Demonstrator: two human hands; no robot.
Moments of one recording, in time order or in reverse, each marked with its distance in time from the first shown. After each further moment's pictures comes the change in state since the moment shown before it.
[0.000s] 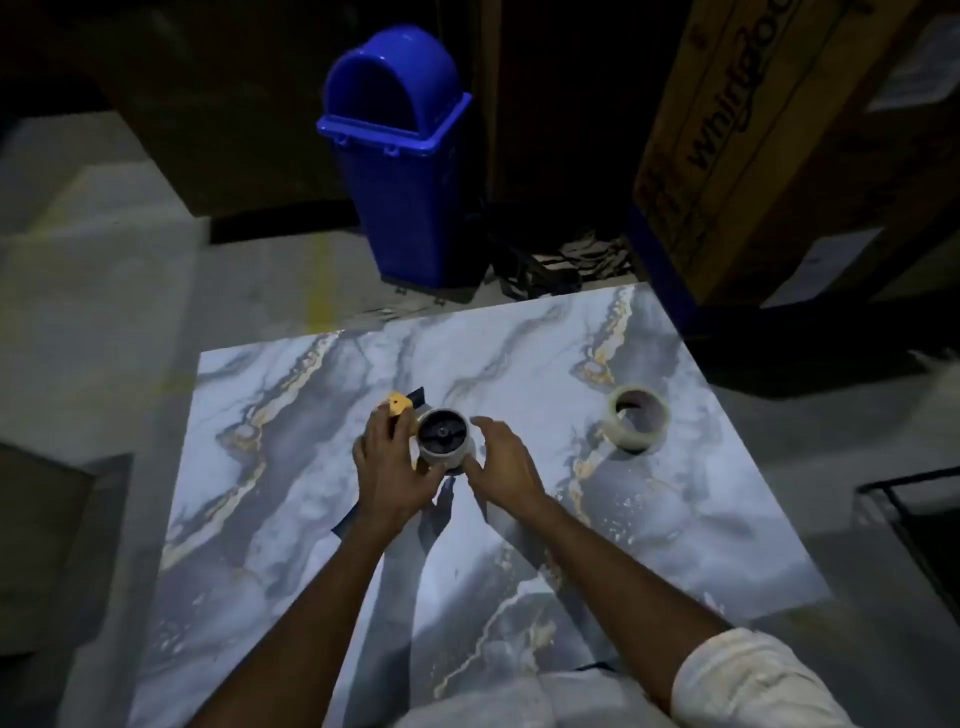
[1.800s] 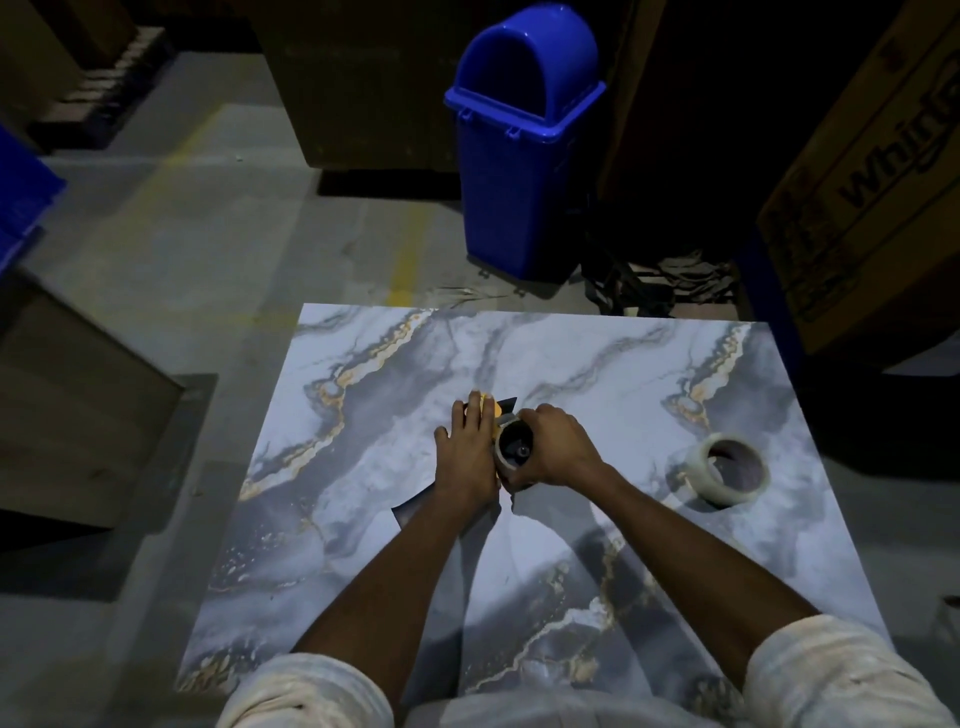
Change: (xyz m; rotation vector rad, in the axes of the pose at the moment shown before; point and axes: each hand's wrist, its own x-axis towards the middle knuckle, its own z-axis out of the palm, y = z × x) left_hand 0.023 0.002 0.004 0.336 -0.364 -0.100; right_hand 0.061 -0.044 -0.009 -0.464 -0.277 -0.196
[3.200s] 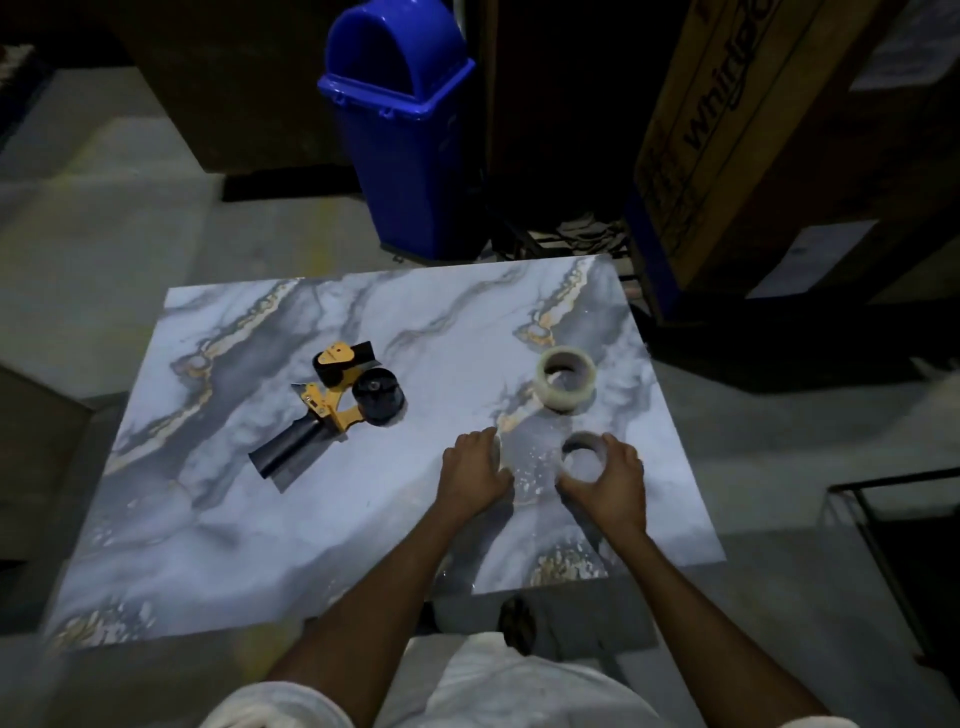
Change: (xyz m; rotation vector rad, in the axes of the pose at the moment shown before) left_hand -0.103 0.215 0.056 -0.371 -0.099 0.116; right_hand -0.250 0.226 0.052 0.449 0.523 0.484
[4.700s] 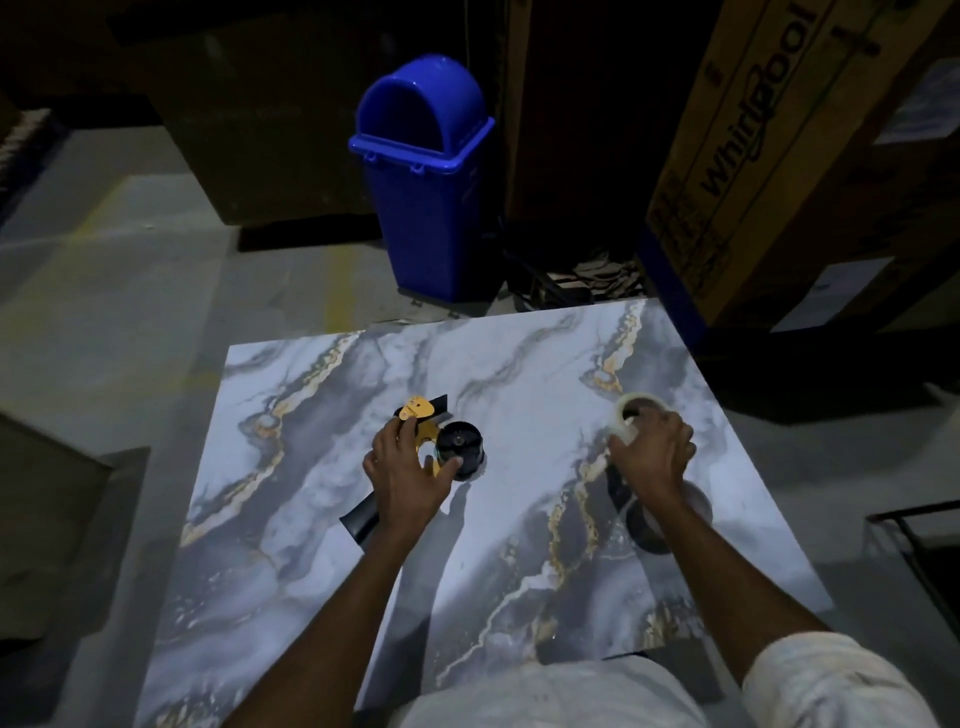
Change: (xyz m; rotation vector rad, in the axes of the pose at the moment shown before) left_hand 0.021 -0.182 -0.121 -0.080 0.556 -0.048; right_hand 0.081 -0.113 0.056 -0.339 0.202 0.113
